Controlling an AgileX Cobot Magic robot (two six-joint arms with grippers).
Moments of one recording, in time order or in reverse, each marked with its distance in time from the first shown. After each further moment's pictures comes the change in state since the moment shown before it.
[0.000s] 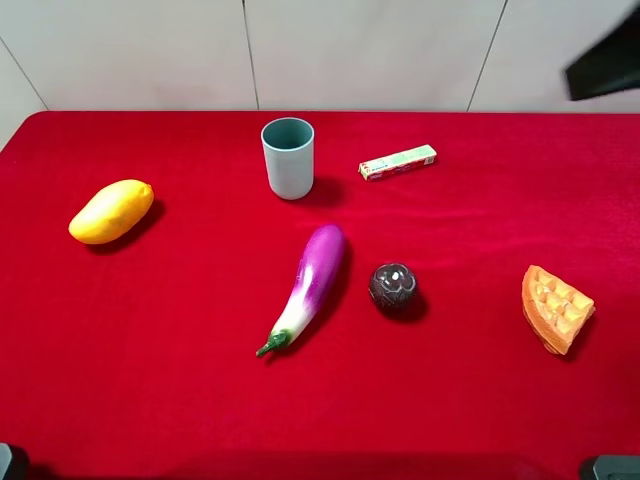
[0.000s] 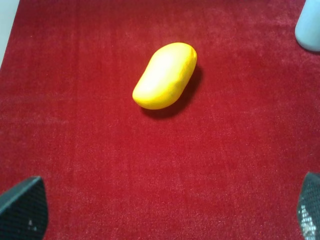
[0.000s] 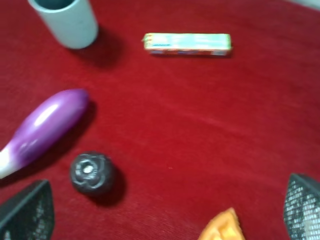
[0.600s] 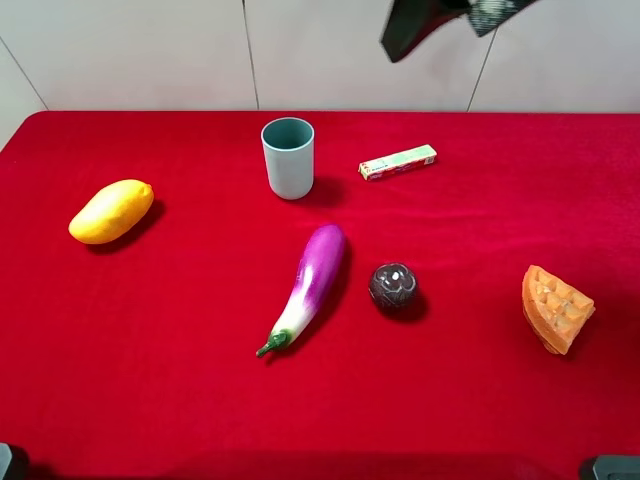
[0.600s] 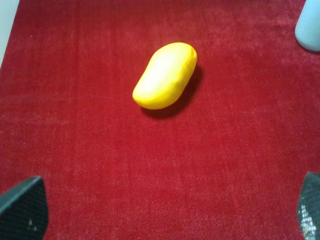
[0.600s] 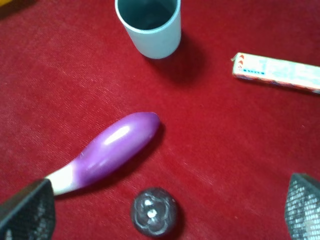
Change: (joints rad) left arm 0.000 0.000 0.000 0.000 0.000 0.000; right arm 0.209 0.509 -0.441 -0.002 0.118 0.098
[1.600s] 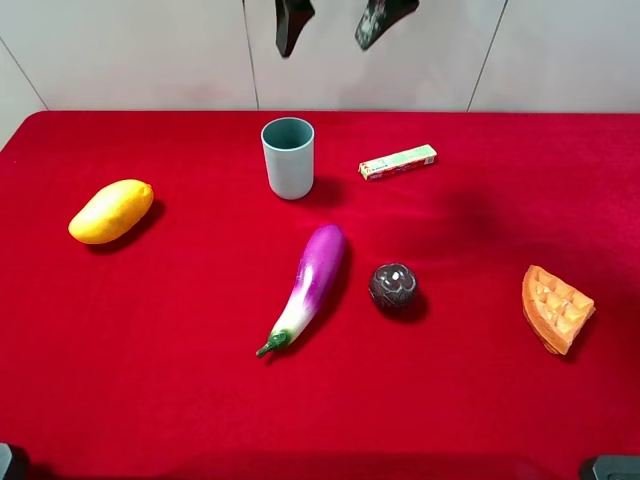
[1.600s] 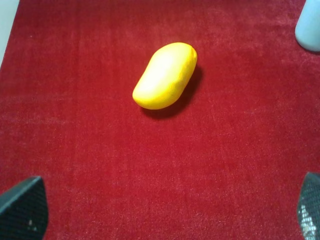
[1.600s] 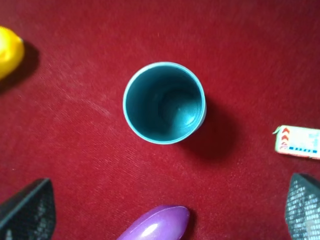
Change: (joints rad) left arm 0.000 0.000 0.000 0.000 0.000 0.000; right arm 0.022 0.546 -0.532 0.035 0.080 0.122
